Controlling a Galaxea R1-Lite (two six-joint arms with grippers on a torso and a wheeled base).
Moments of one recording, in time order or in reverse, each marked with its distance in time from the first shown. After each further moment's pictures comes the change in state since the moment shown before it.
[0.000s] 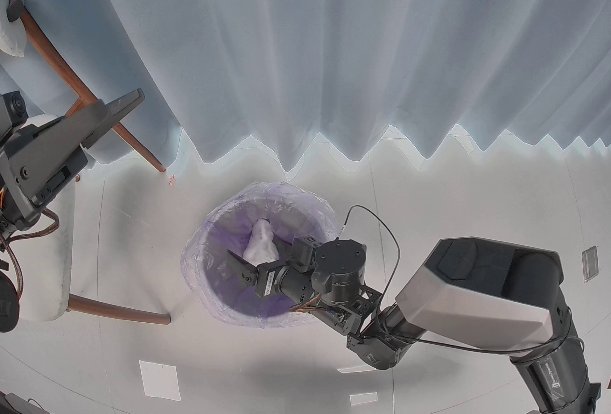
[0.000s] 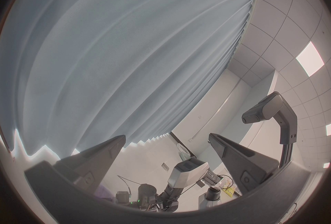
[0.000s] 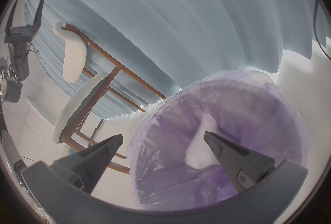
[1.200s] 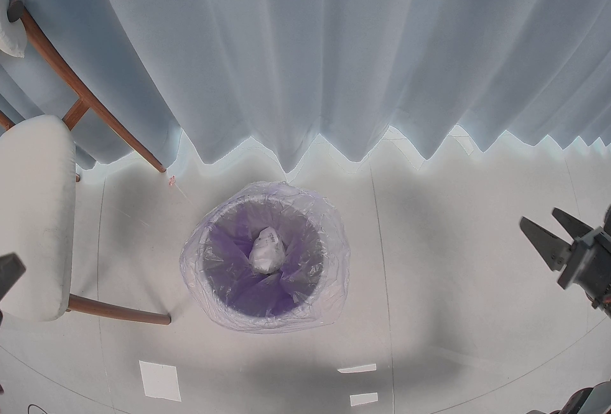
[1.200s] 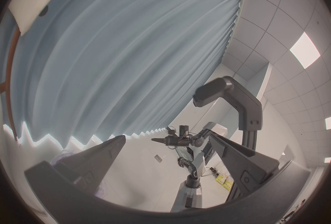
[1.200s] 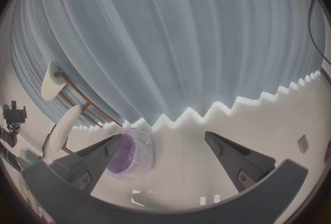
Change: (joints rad) left arm 0.058 -0.710 0.296 0.401 -0.065 0.007; right arm -0.421 -1.476 0.918 0.594 -0.073 -0.158
